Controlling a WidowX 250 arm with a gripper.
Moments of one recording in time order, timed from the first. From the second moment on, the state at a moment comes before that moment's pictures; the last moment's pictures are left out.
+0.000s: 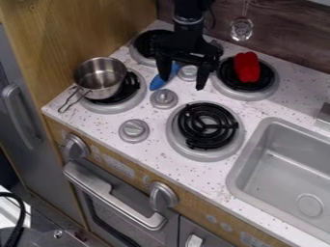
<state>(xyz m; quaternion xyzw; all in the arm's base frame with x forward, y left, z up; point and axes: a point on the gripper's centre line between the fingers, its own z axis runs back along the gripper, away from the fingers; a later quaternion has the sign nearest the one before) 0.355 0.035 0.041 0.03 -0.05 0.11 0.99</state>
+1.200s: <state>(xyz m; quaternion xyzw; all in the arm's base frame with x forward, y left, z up) 0.392 0.158 0.009 -0.01 -0.04 0.18 0.98</state>
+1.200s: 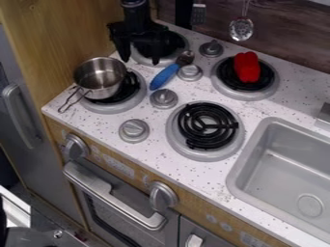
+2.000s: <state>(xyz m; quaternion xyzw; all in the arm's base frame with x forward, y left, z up) 0.377 0.199 -0.046 0.01 0.03 0.22 0.97</state>
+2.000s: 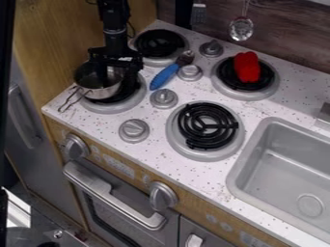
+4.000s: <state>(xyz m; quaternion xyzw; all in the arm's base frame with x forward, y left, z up) 0.332 -0.028 -0.019 0.00 -0.03 0.11 0.99</state>
